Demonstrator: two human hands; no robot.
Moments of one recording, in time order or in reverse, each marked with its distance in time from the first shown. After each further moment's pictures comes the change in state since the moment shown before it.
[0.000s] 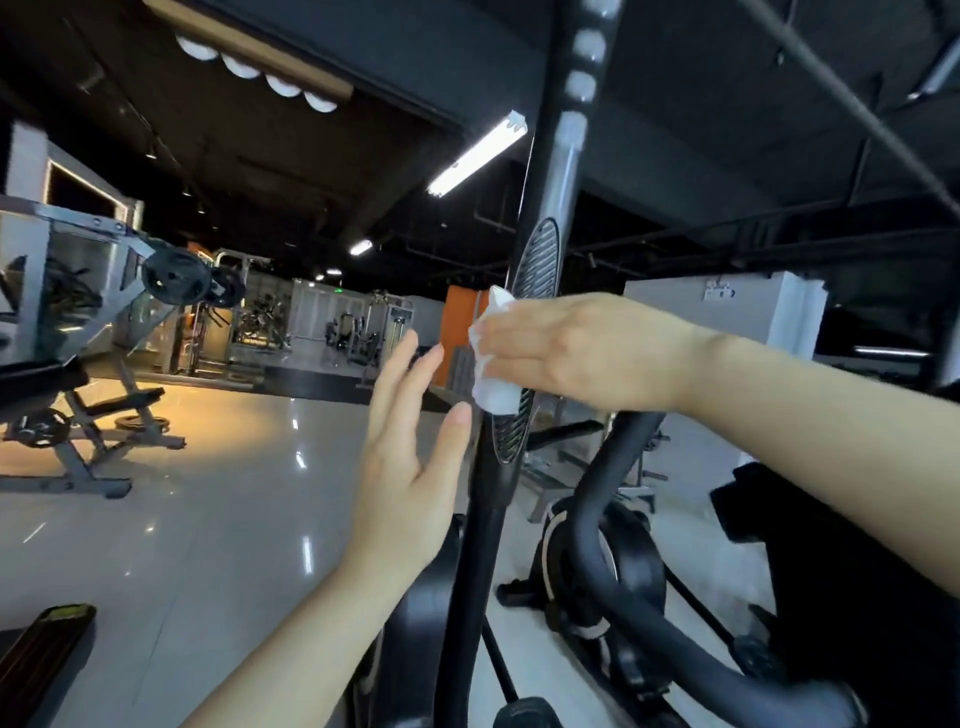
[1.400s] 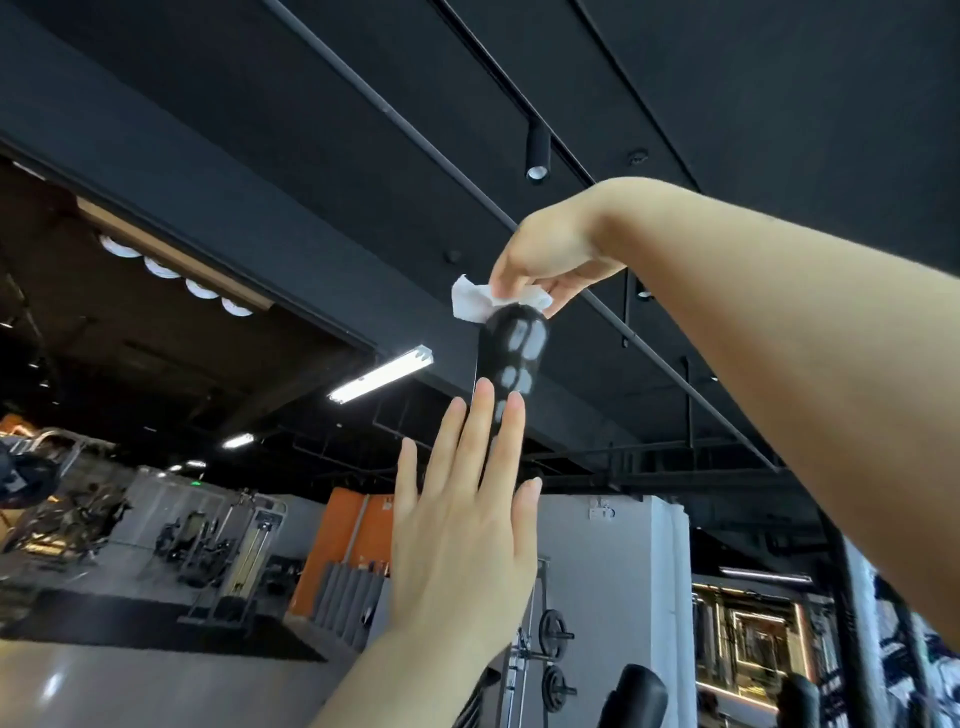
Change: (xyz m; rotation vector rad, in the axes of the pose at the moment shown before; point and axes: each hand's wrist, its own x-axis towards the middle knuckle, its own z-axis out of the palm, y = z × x) left_hand 0.197 0.035 0.087 0.640 0.217 0.516; right_hand 0.107 0.229 -0.146 0.570 -0.394 1.231
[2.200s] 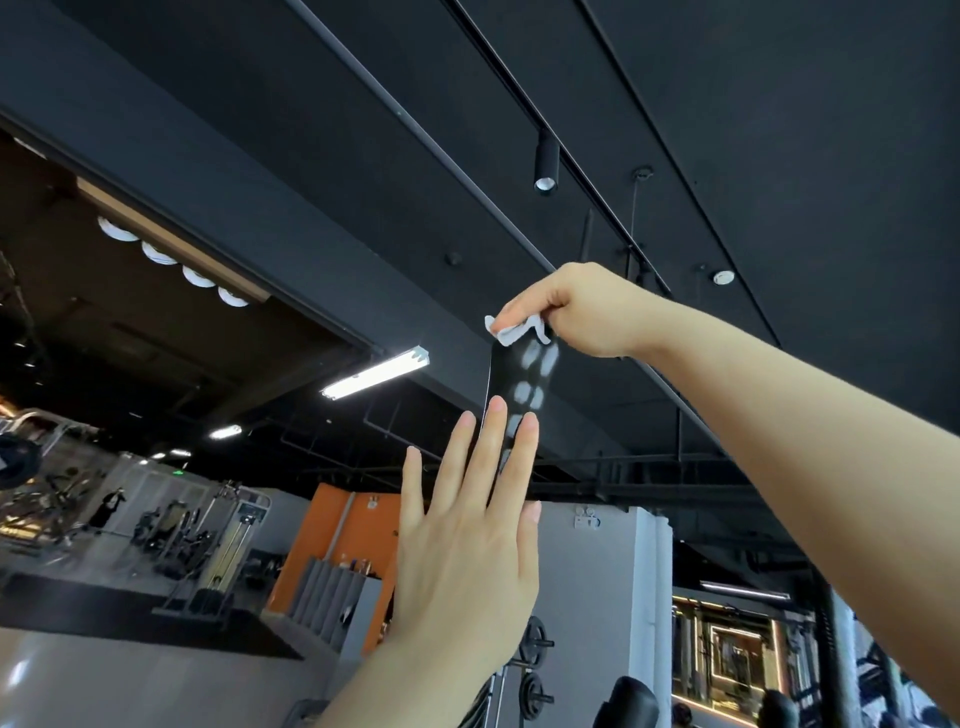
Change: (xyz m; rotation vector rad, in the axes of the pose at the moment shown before) left_hand -0.003 -0.005 -0.004 0.019 -0.022 0.016; right_hand -0.008 0.037 0.031 -0.100 0.322 -0.361
